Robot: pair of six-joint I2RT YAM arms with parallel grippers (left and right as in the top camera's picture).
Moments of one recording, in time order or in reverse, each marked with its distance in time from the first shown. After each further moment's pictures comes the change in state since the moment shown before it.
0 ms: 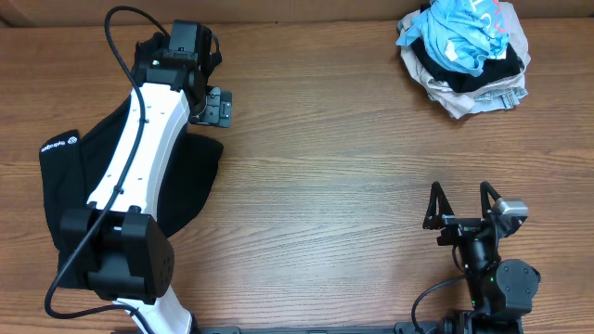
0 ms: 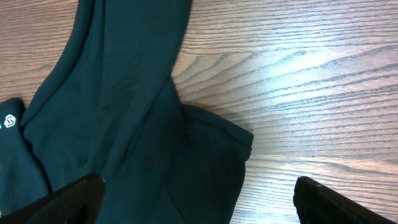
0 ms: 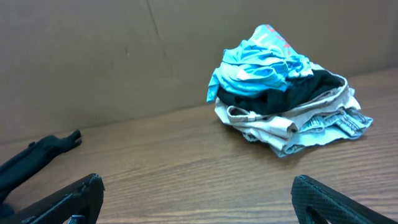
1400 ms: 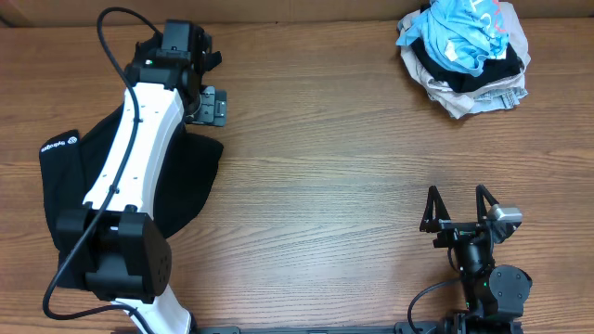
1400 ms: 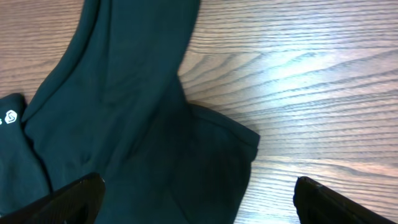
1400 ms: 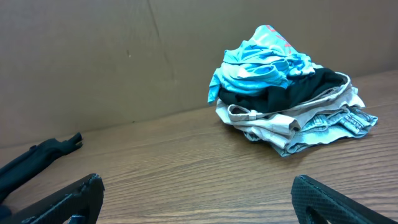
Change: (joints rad) left arm 0.028 0.000 0.000 0.000 0.012 0.000; right arm 0.000 -0.092 -0.096 0.041 0.000 0.016
